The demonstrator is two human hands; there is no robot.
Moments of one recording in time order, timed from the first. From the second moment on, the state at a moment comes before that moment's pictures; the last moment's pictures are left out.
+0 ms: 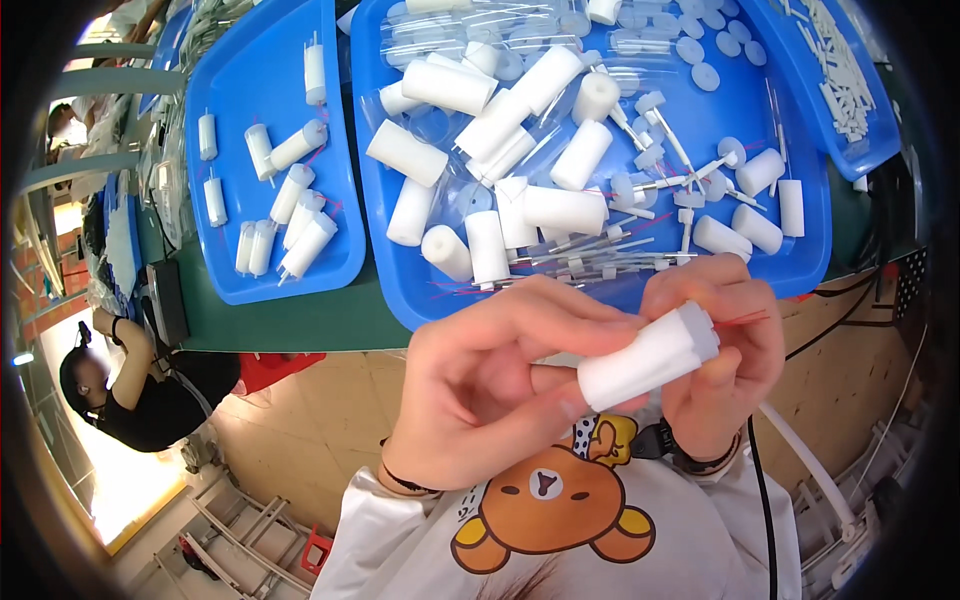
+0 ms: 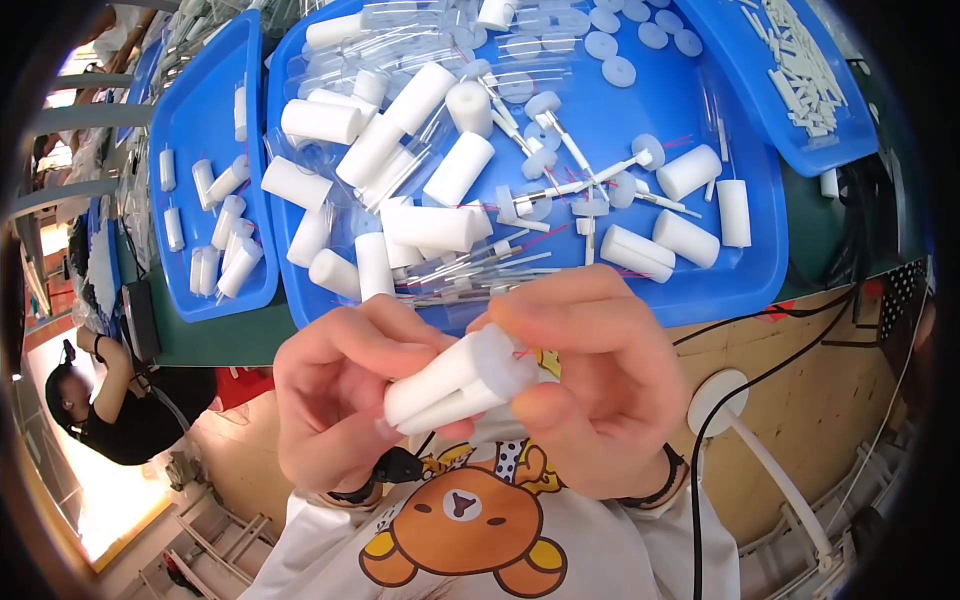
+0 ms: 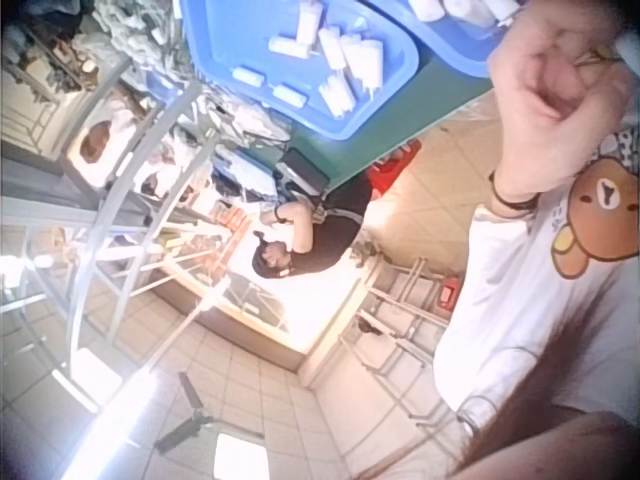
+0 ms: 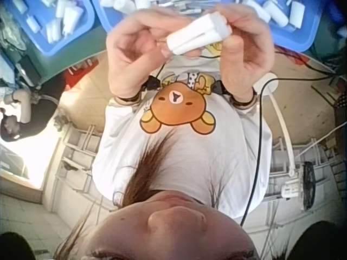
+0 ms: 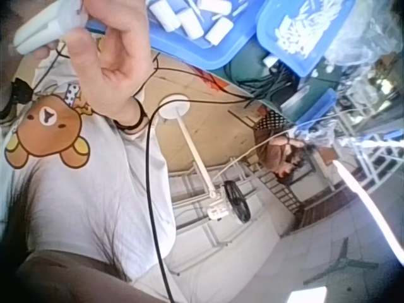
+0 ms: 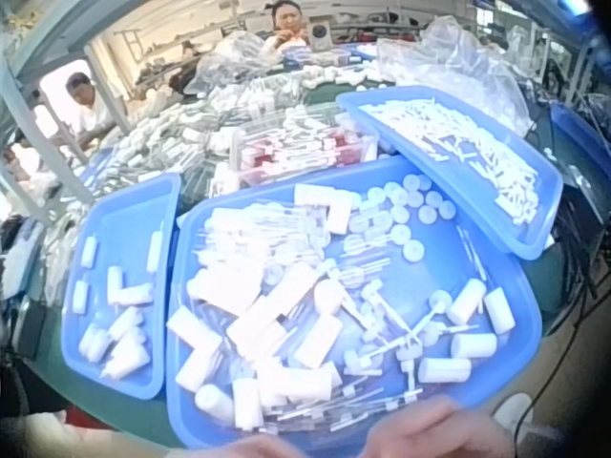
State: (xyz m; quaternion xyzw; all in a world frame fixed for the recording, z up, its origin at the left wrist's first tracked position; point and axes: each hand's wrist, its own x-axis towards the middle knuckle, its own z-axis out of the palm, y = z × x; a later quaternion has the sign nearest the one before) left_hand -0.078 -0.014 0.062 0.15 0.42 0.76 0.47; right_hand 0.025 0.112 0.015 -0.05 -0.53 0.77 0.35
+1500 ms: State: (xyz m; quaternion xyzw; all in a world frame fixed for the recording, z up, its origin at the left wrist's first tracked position) left_hand -0.125 0.025 0.042 0.40 0.88 0.19 -0.15; right_hand -0.006 0.170 0.025 0.00 -0.72 0.66 0.22
